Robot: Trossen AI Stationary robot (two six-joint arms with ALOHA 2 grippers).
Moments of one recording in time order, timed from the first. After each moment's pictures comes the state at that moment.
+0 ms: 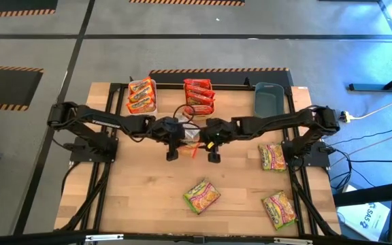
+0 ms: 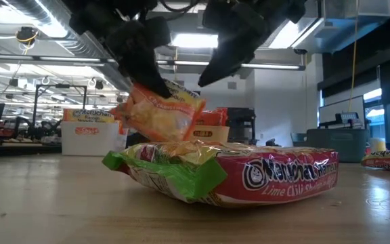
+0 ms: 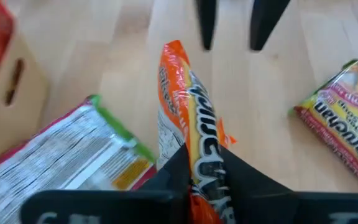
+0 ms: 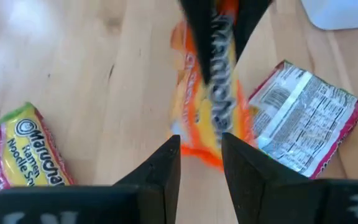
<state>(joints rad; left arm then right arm) 0.05 1.43 0.84 -0.14 0.02 -0.07 0.00 1.68 1.19 -0.29 -0.06 -0.03</state>
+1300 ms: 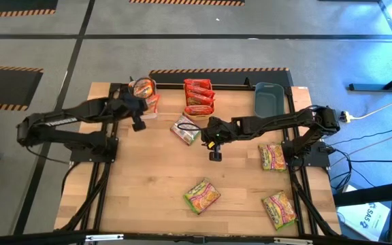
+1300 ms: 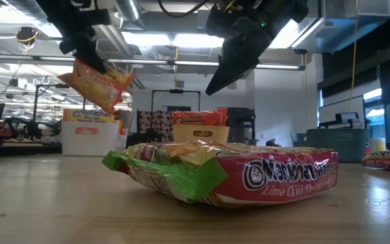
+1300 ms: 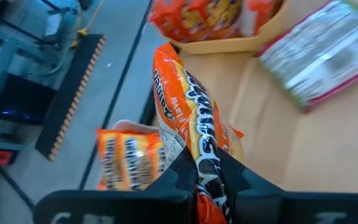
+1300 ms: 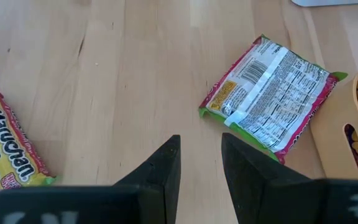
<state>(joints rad) 0.29 0.87 0.84 -0.77 -0.48 0.25 0.00 1.67 1.18 -0.36 0.03 -0.05</state>
